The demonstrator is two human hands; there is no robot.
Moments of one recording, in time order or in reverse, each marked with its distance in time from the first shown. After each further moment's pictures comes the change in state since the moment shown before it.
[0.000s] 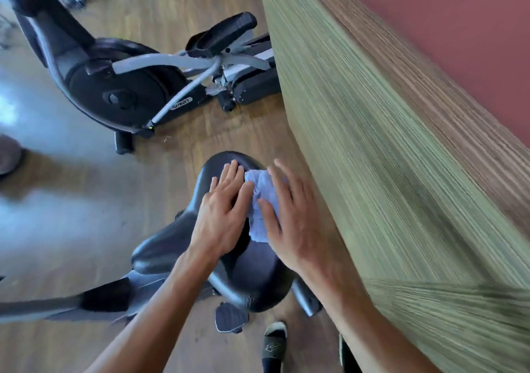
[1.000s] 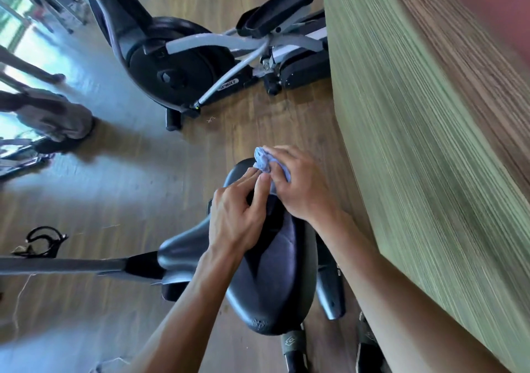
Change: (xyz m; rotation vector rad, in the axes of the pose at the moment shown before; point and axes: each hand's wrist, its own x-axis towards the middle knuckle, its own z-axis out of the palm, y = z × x) left_hand 0.026 0.022 -0.003 0.081 0.367 -0.061; right_hand 0.106 0.028 0.053 0.364 -0.325 0.030
